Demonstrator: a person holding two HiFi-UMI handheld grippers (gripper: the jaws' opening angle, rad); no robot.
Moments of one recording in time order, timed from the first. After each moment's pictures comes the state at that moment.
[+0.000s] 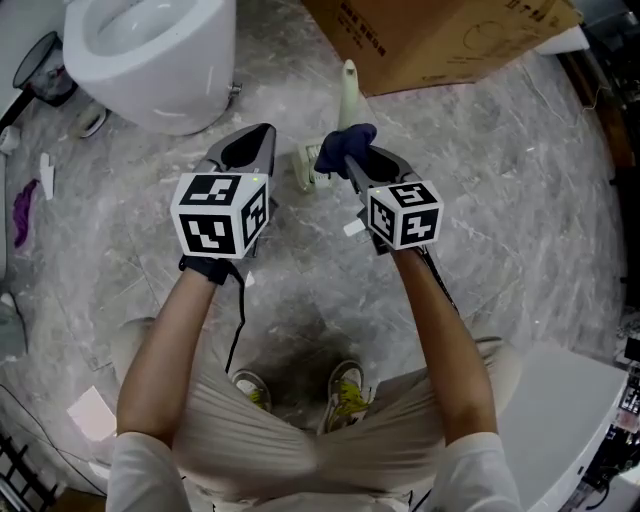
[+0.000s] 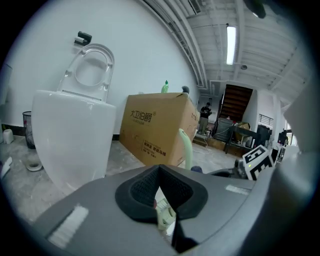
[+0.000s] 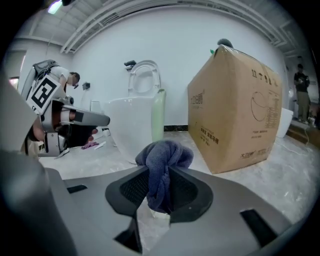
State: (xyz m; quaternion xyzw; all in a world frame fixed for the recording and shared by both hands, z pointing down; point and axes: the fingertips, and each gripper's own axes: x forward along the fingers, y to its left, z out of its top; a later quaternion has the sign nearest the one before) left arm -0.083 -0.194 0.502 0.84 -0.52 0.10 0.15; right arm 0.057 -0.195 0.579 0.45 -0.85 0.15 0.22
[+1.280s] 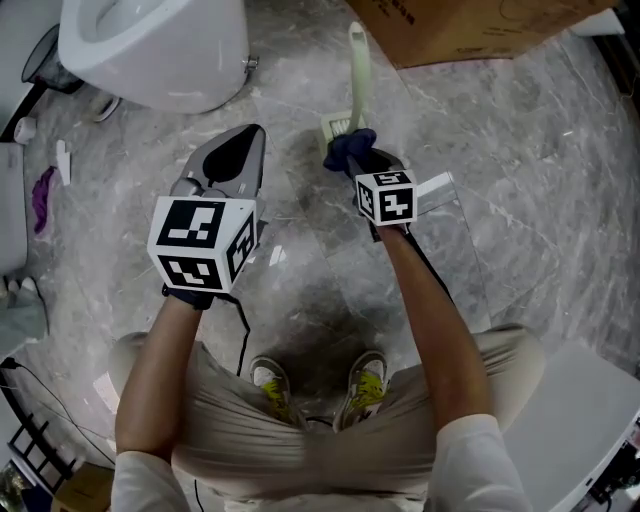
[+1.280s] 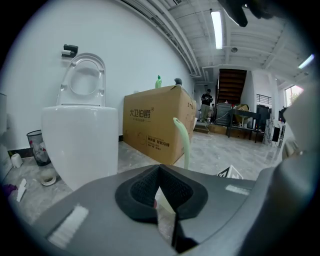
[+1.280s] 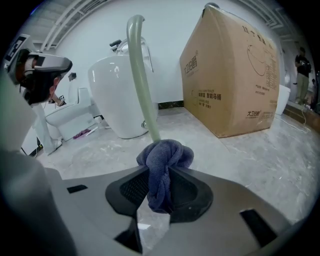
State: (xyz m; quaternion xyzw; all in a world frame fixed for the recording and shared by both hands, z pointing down) left arm -0.105 -0.161 0.519 0.83 -0.52 0.16 0.14; right arm 0.050 -0.194 0.736 0.45 -0.82 0.23 0.27
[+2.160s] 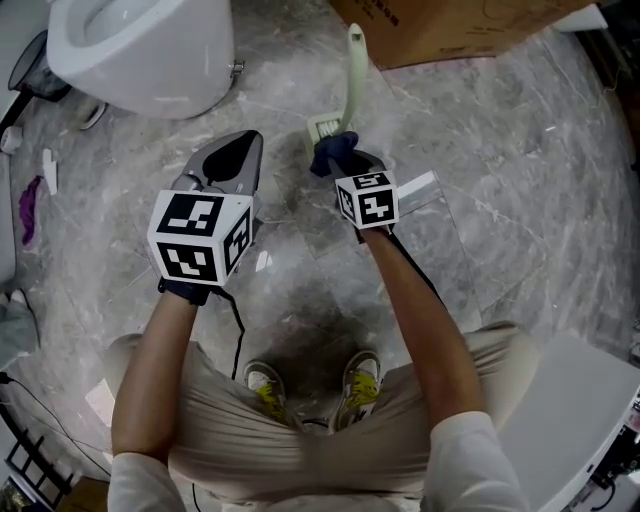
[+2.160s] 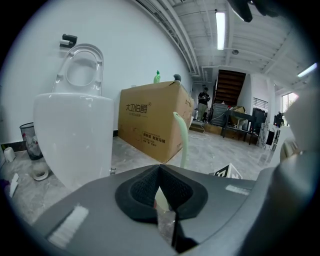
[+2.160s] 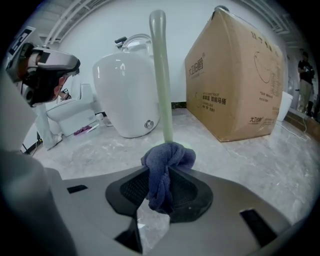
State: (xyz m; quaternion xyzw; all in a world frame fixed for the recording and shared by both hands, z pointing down) left arm -0.097 -0.162 0.536 0.84 -0.50 0.17 0.16; right arm 0.036 -0.189 0.730 0.45 -0.82 0.21 0.29
